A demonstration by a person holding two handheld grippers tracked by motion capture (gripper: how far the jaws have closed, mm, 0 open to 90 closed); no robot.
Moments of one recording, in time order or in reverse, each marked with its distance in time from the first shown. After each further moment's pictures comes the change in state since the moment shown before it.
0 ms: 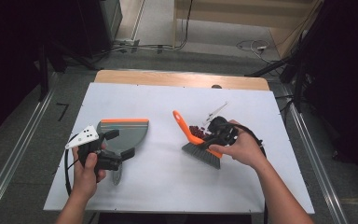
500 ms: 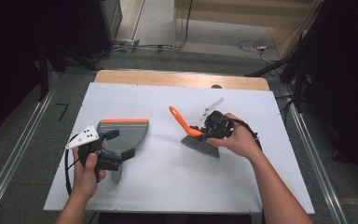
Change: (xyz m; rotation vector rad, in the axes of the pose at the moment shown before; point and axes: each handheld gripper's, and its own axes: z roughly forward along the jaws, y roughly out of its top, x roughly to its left) left arm -0.001 0.000 0.000 0.000 -0.002 -0.001; right arm -0.025 0.014 0.011 -0.051 -0.079 -0.112
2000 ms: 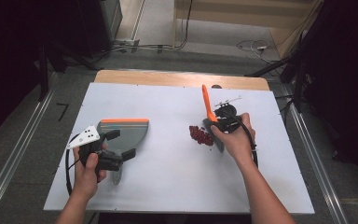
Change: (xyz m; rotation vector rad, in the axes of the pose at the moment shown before) left arm -0.001 0.000 0.001 0.004 -0.003 0.008; right arm -0.007 -0.012 -0.010 -0.078 -0.417 0.595
